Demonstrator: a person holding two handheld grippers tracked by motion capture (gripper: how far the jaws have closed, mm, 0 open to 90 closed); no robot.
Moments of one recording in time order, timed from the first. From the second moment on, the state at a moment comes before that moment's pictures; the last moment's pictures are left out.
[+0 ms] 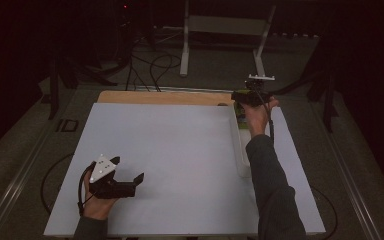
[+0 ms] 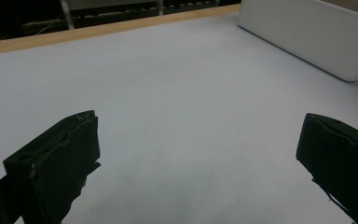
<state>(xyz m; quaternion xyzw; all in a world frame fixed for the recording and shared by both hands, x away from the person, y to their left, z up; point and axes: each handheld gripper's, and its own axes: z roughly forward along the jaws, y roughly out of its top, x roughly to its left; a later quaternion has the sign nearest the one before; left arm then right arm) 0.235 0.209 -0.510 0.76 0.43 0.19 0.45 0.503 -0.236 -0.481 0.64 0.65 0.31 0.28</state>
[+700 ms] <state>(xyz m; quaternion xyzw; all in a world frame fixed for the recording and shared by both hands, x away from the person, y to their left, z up) 0.234 0.208 -0.511 0.76 0.43 0.19 0.45 0.489 -0.237 -0.479 0.62 0.67 0.31 0.26</state>
